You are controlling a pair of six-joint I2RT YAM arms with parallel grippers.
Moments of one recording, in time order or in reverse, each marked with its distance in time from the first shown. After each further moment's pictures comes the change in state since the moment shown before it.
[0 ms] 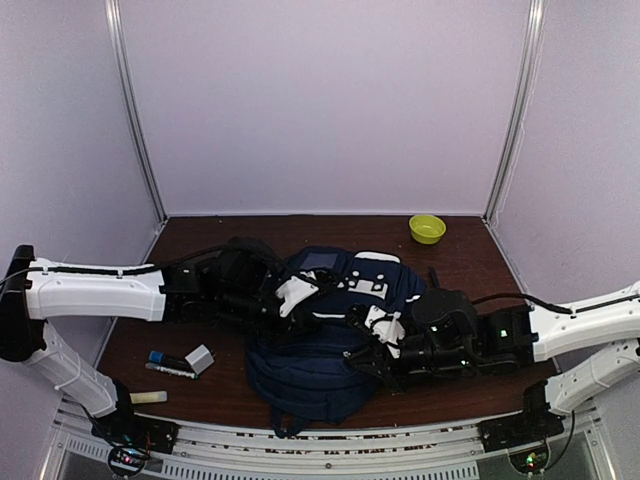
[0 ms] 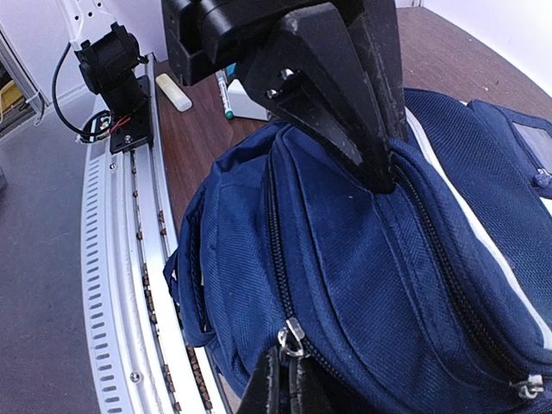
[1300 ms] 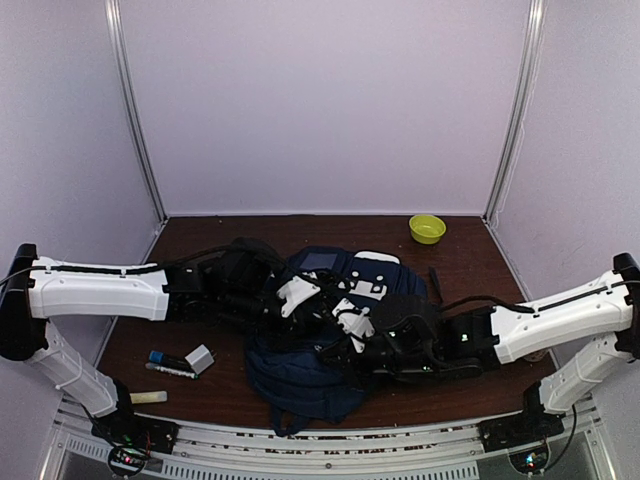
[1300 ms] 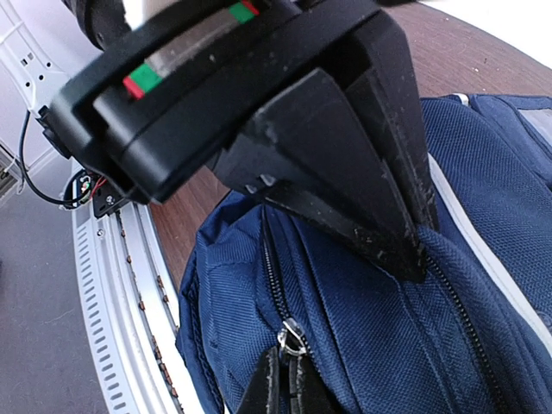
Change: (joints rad) left arm -0.005 0.018 0.013 -0.020 -0.011 -0.006; right arm 0.042 0.231 0.139 0.098 0.119 0.216
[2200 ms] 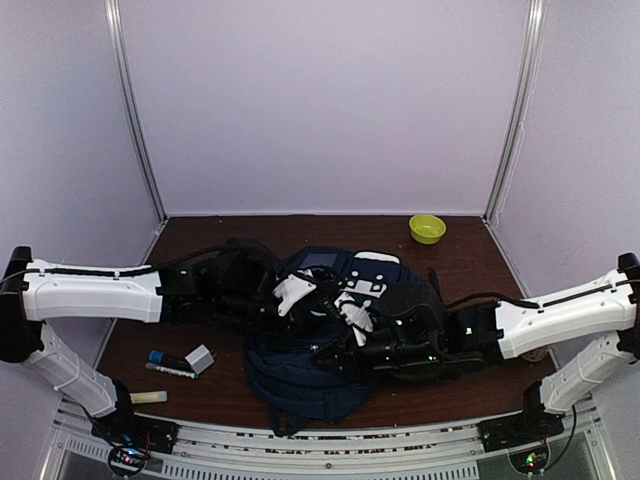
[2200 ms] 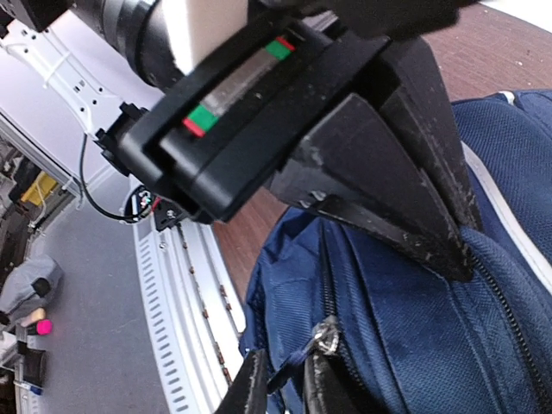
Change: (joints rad) left arm -0.005 -0.034 -0.023 0.019 -0.019 -0.025; right arm -0.026 -0.023 0.008 0.033 -0.171 0.094
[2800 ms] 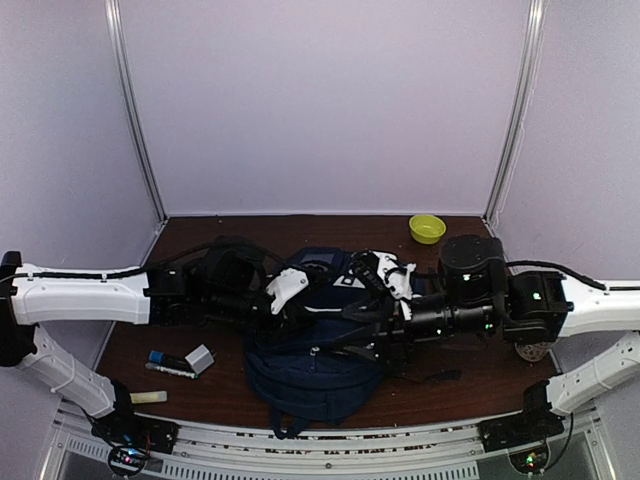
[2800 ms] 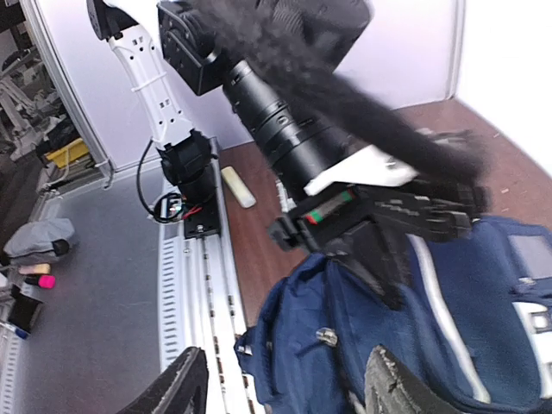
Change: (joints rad) left arm -0.002 -0.060 -0.024 0.004 -0.020 0.001; right arm -0.029 -0.257 0.105 -0.240 -0.051 -0.302
